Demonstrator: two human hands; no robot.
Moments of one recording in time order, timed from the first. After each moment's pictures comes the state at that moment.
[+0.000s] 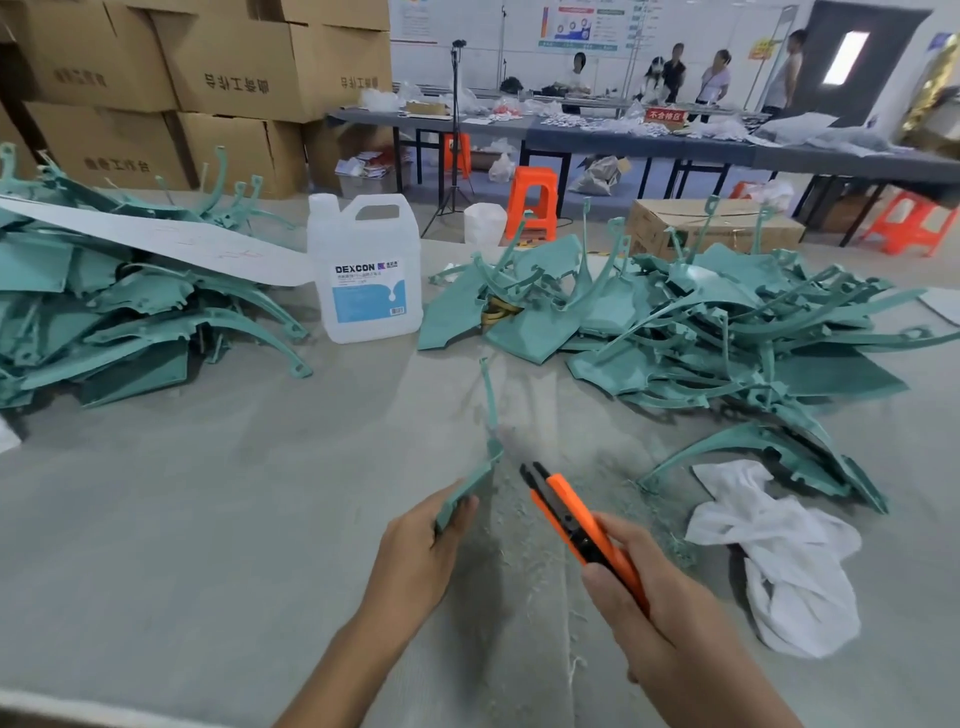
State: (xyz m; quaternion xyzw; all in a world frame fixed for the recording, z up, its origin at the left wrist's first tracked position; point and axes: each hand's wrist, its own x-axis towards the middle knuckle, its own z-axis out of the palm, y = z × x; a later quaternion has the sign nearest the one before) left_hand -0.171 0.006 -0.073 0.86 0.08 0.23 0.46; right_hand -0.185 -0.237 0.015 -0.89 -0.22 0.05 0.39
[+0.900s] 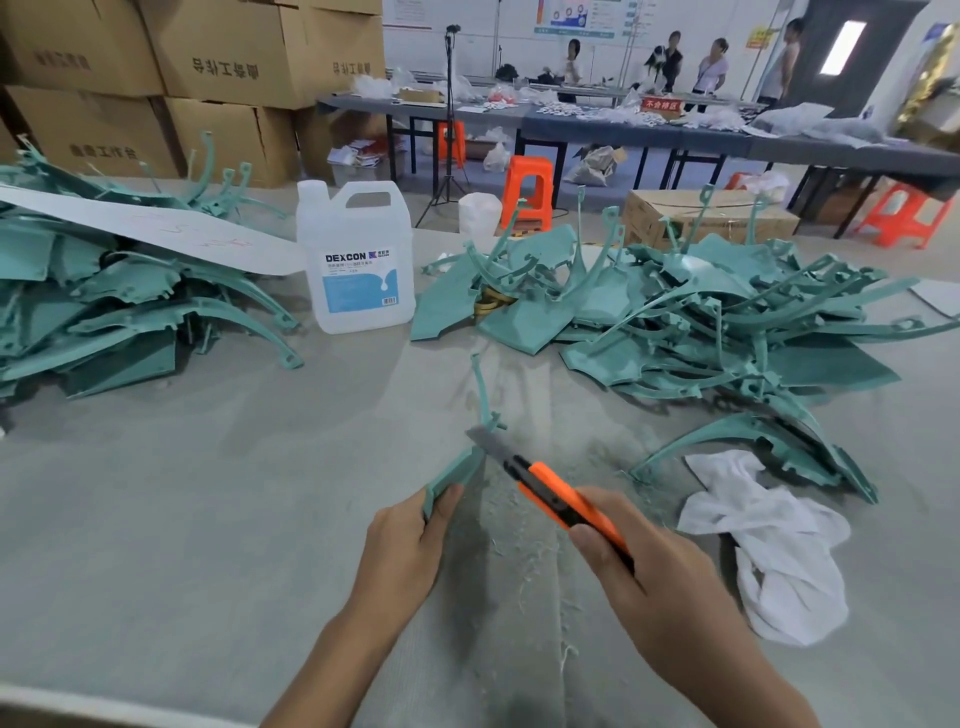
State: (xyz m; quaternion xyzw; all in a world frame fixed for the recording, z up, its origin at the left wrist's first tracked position) left_hand -0.170 0.010 -0.078 0.88 0.13 0.21 0.41; right_hand -0.162 -0.236 0.010 -0.93 -0.23 -0.02 0.29
